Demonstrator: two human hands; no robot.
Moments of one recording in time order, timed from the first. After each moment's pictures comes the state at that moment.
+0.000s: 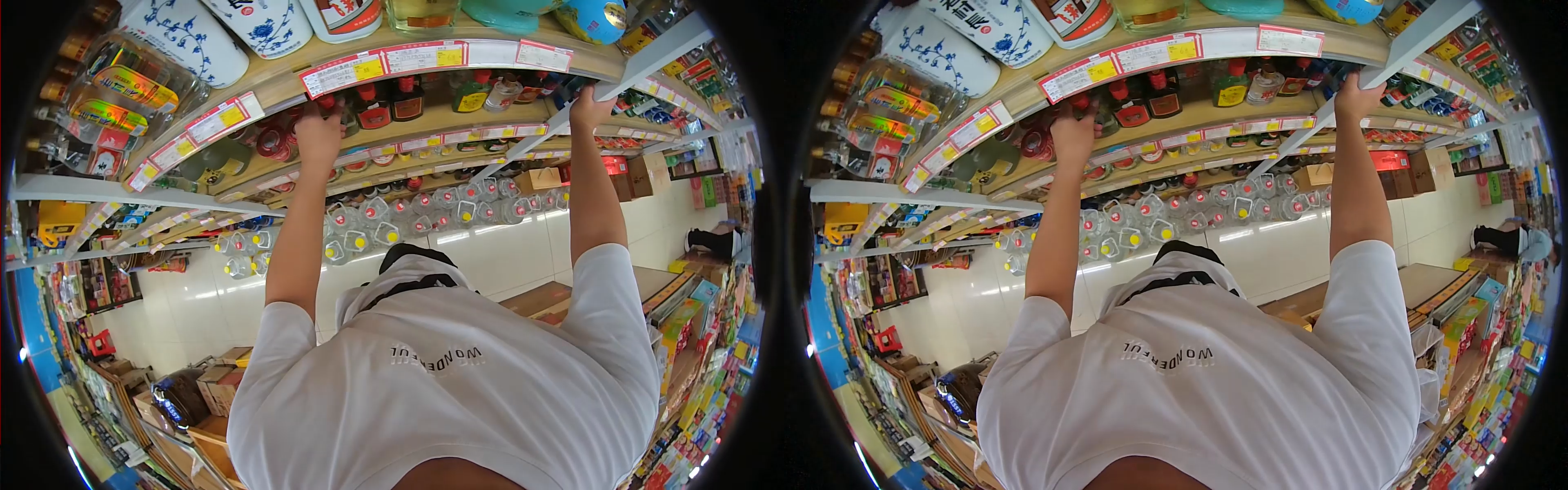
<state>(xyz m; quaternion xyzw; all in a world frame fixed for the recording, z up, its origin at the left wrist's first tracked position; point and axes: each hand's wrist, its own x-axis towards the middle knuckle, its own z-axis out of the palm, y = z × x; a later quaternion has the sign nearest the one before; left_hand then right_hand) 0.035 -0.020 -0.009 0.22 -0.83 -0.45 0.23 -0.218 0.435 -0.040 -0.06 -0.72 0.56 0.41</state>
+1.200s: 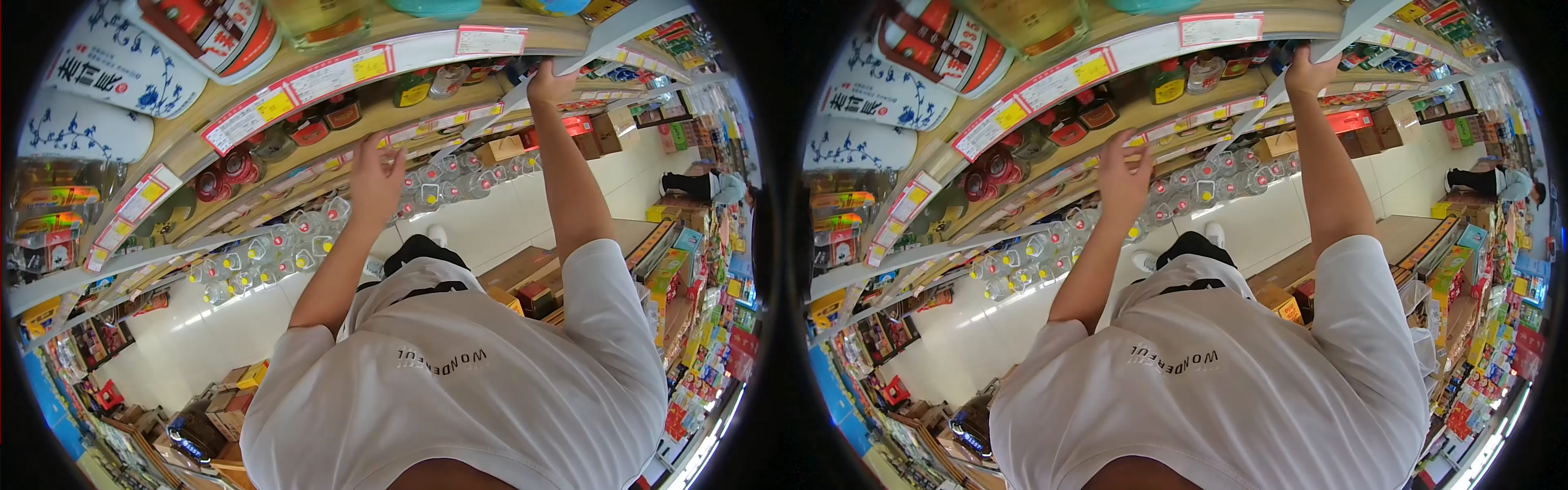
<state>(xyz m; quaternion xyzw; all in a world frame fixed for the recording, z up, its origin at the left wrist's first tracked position) 0.040 0.148 -0.051 0.08 -0.82 -0.53 0.21 -0.199 0.420 -0.020 -0.03 -0.73 0.51 0.45</state>
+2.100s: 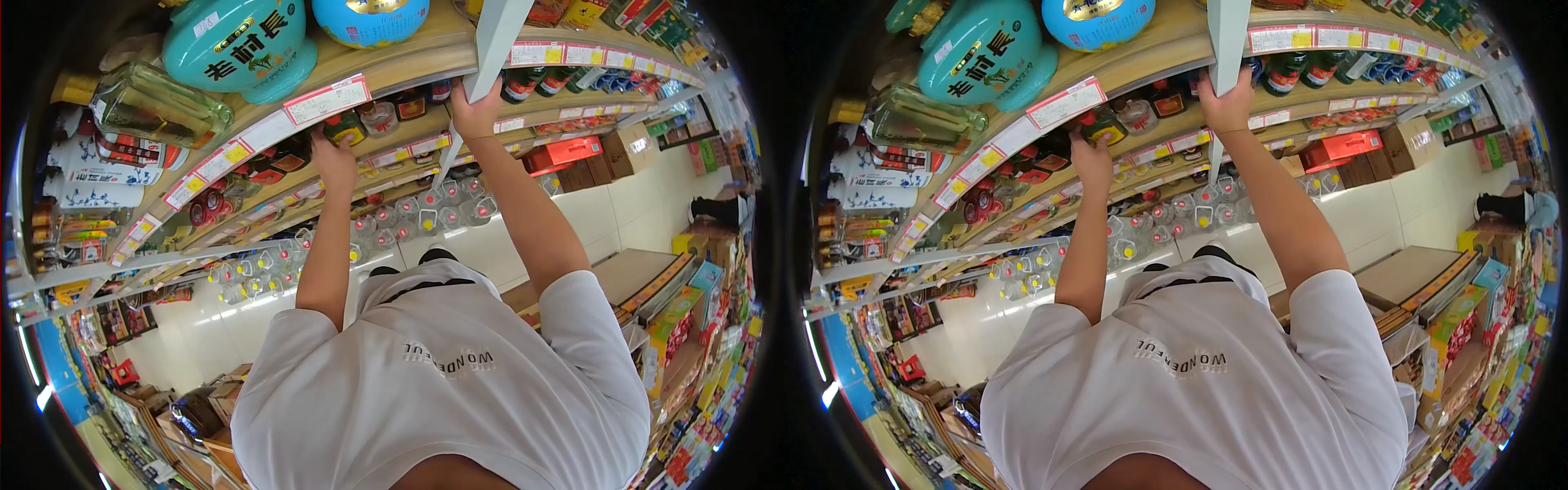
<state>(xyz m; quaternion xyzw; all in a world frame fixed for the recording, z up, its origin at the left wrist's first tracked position) -0.085 0.215 -0.066 0.18 -0.86 -0.34 0.33 -0.207 0.446 -0.033 0.08 -0.72 0.62 0.31</state>
